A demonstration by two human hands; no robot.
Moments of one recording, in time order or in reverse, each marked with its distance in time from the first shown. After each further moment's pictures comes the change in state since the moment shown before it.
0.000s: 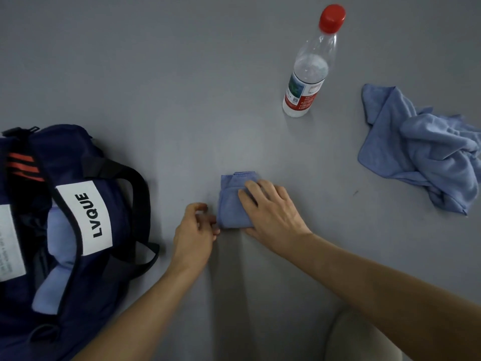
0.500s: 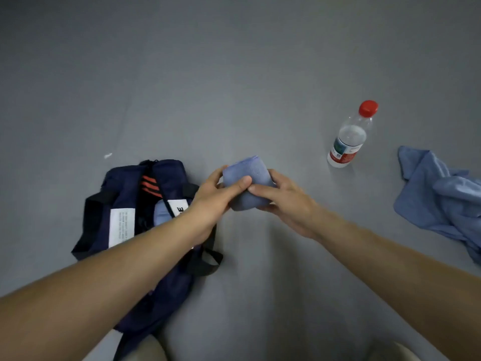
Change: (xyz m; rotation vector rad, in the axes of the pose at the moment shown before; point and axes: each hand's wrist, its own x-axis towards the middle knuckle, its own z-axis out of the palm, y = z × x) left_hand -0.025 0.158 -0.129 -0.365 -0.176 0.079; right_hand 0.098 -0.058 -0.148 1.630 -0.238 0.485
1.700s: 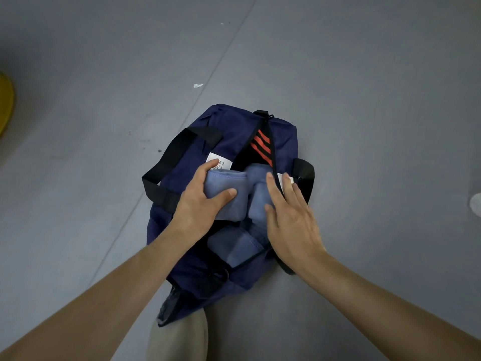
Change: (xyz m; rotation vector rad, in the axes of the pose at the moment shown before) left_hand -0.024 -0.131 -0.240 0.224 0.455 0.137; right_hand 0.060 0.102 0.205 -1.312 -0.047 -0.361
